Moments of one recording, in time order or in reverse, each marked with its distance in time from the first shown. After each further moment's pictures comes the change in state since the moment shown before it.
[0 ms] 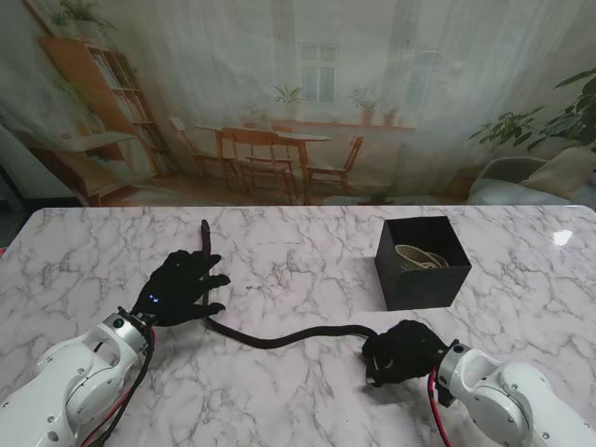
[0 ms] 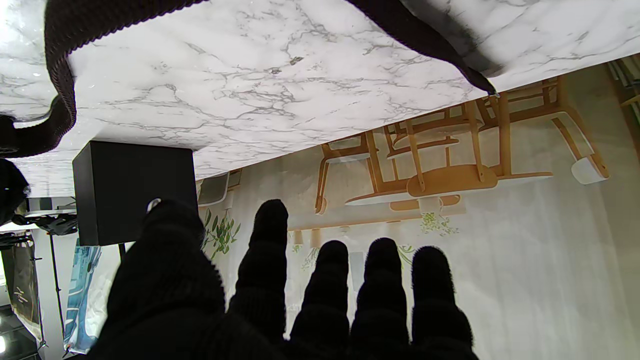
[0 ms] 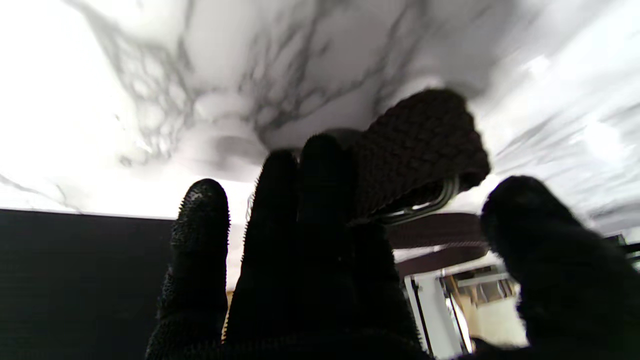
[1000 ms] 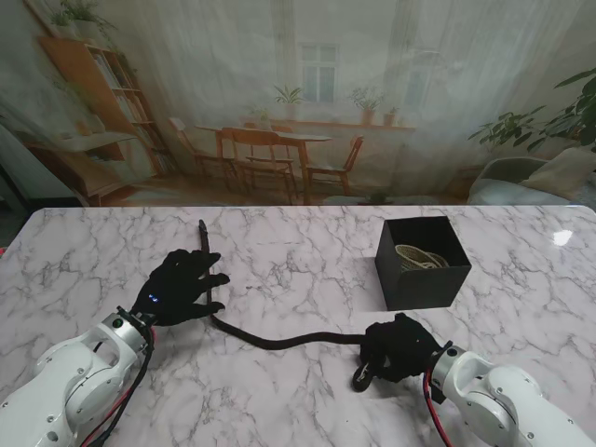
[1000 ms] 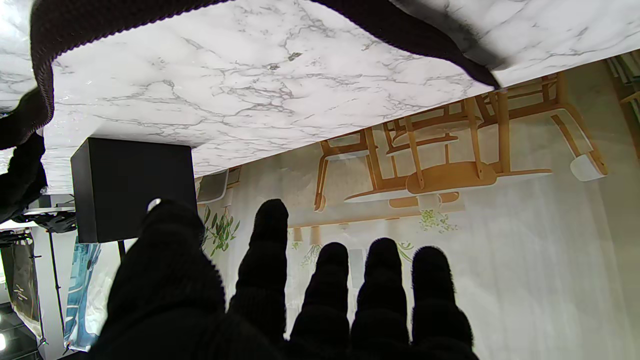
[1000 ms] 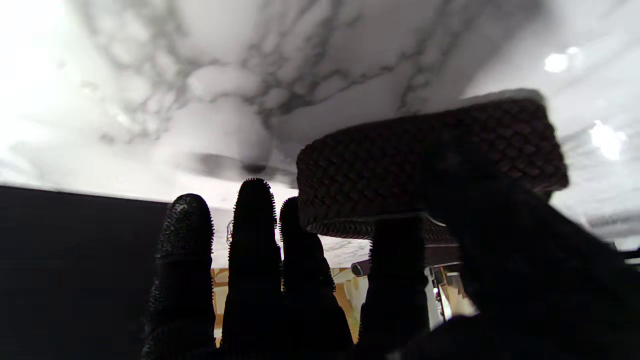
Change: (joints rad) left arm 0.001 0.000 -0.003 0.000 0.000 0.000 0.009; right arm 0.046 0.021 -0.087 0.082 -0.072 0.017 -0.191; left_hand 0.000 0.000 0.000 0.000 0.000 0.000 0.003 0.001 -0.013 0.000 -0.002 0.000 -0.001 0.000 0.000 0.000 0.000 0.000 0.000 0.000; right_hand 0.280 -0.177 0.079 -0.105 0.115 -0.289 0.358 -0.104 -0.498 0.163 0.027 0.067 -0.197 0.158 0.048 0.102 -0.128 0.141 -0.071 0.026
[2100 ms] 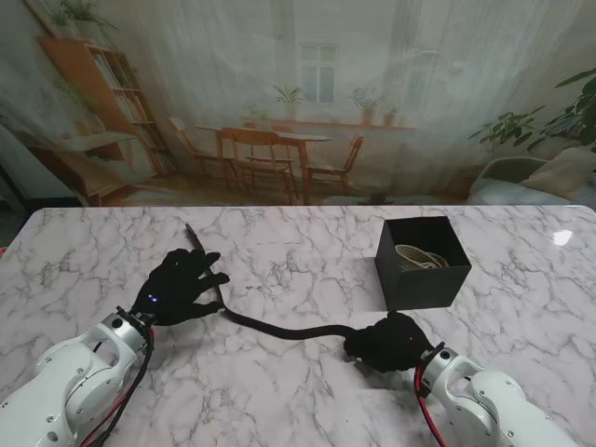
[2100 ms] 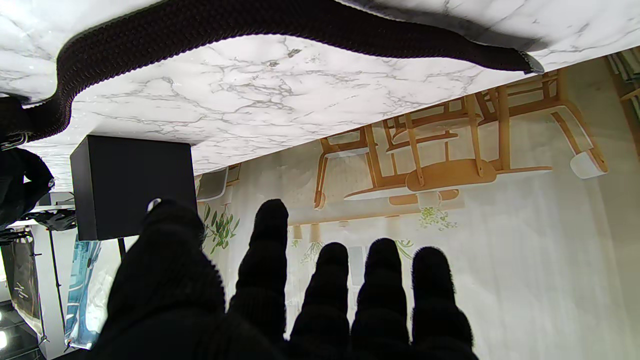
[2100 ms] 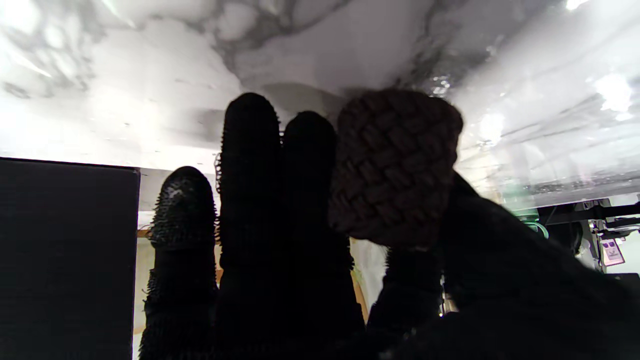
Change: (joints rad) left arm 0.001 0.000 -0.001 0.001 0.001 -0.001 0.009; right arm 0.057 -0.022 -0.082 0.114 -0.029 0.016 -0.248; left_hand 0.000 0.000 0.000 0.000 0.000 0.000 0.000 0.000 0.000 0.000 0.000 0.000 -0.001 0.000 0.000 0.000 -0.002 0.000 0.000 0.000; right_hand 0.041 0.140 -0.051 0.009 -0.044 -0.142 -0.005 -0.108 0.697 -0.093 0.366 0.255 0.563 -0.026 0.279 0.182 0.281 -0.005 0.176 0.012
